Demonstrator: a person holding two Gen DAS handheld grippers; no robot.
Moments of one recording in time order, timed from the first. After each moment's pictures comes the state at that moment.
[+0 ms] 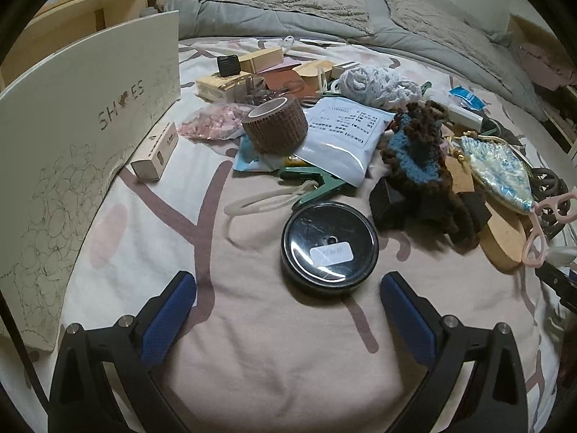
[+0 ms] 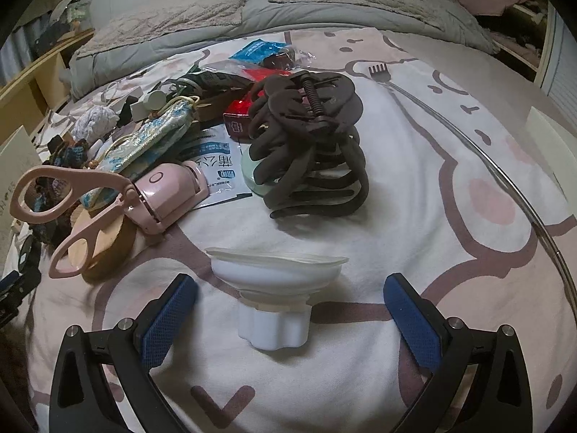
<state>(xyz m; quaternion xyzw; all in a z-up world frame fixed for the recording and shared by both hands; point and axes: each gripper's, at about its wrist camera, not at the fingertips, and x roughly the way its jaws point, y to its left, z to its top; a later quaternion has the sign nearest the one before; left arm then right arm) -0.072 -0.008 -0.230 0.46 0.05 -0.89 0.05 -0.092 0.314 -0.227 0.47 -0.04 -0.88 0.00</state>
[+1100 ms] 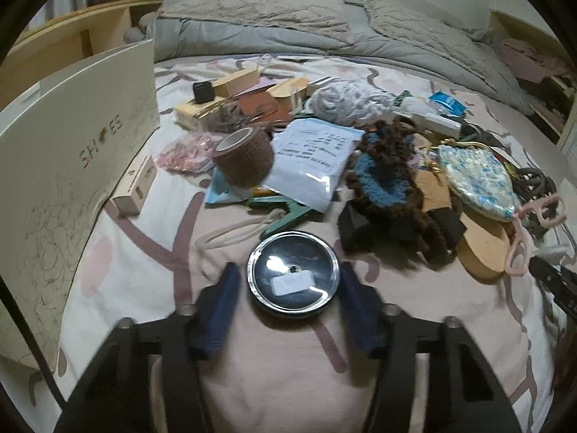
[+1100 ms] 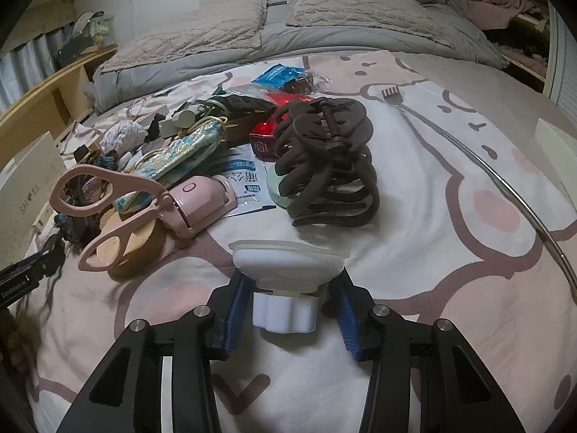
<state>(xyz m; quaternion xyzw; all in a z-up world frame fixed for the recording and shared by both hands) -0.079 0.008 -0.217 0.43 0.03 -0.90 0.02 -0.083 0.304 -0.220 0.42 -0.05 -0.90 0.04</state>
